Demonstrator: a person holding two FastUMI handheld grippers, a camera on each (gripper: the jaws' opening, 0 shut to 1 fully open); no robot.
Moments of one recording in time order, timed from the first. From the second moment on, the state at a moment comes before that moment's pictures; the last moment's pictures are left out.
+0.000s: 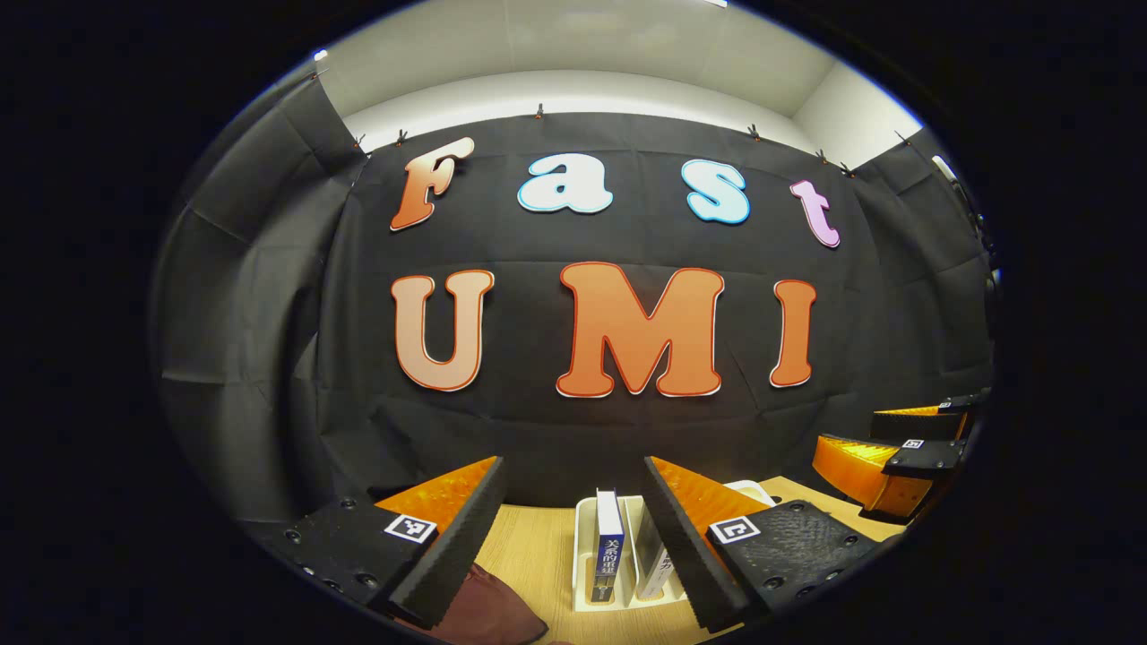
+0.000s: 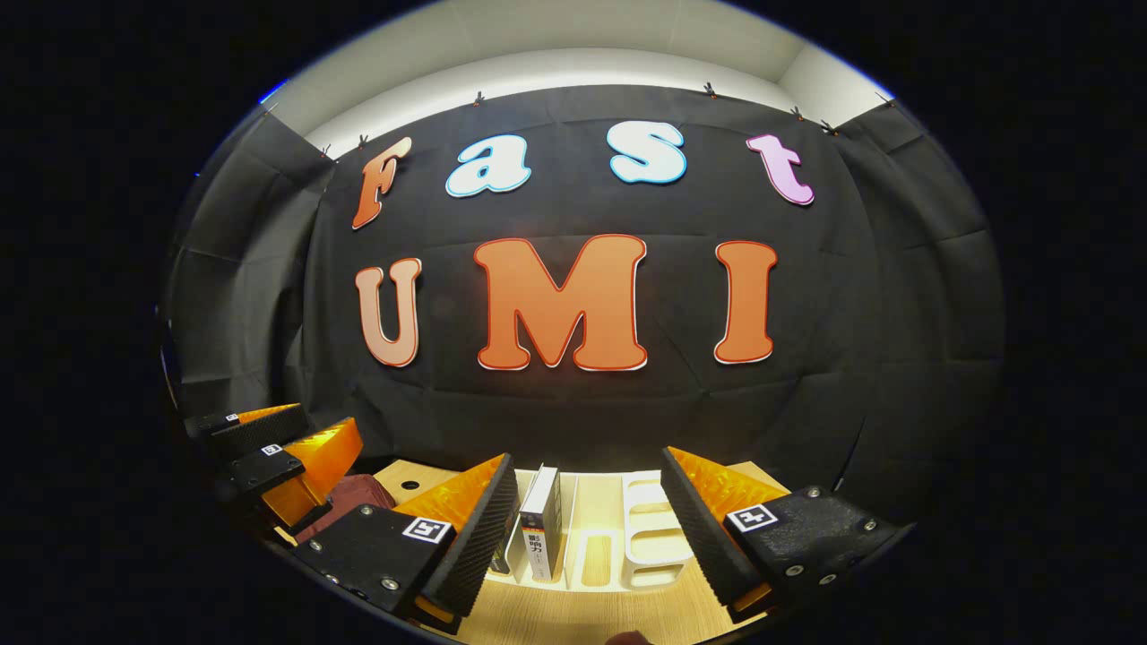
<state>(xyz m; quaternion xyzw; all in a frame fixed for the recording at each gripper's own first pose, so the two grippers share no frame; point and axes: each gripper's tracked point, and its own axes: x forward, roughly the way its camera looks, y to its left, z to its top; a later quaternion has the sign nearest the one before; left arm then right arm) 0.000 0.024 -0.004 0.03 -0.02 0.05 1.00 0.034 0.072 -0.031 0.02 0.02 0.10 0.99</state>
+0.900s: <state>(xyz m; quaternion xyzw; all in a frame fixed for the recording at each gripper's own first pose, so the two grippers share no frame) -0.024 0.048 -0.057 0.09 0.03 0.05 0.99 0.024 0.066 -0.053 0.01 0.04 0.09 0.99</state>
